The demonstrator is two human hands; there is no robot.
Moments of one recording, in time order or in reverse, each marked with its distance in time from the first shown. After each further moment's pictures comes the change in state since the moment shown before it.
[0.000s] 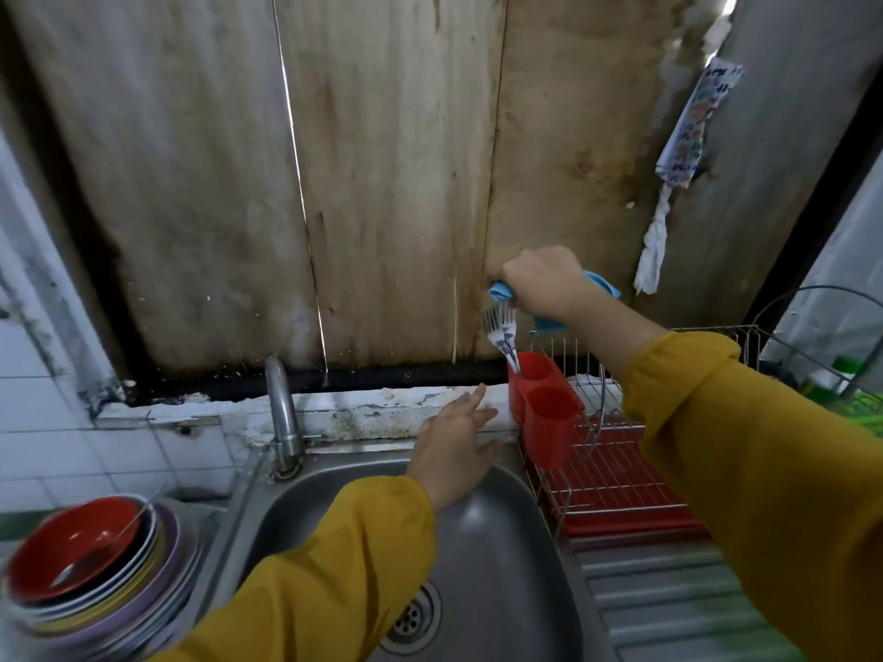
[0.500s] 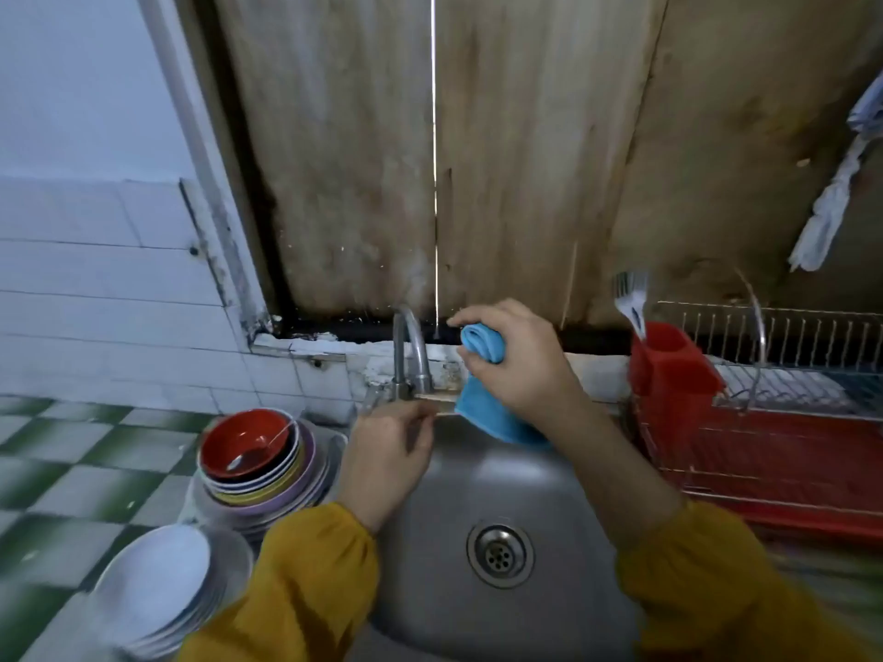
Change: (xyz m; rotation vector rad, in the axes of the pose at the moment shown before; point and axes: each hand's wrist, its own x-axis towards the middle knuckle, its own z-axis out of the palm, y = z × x) left_hand -0.147 -0.102 -0.082 0.029 0.413 -0.191; right_hand -0.068 -0.194 -0.010 1.193 0.259 -0.029
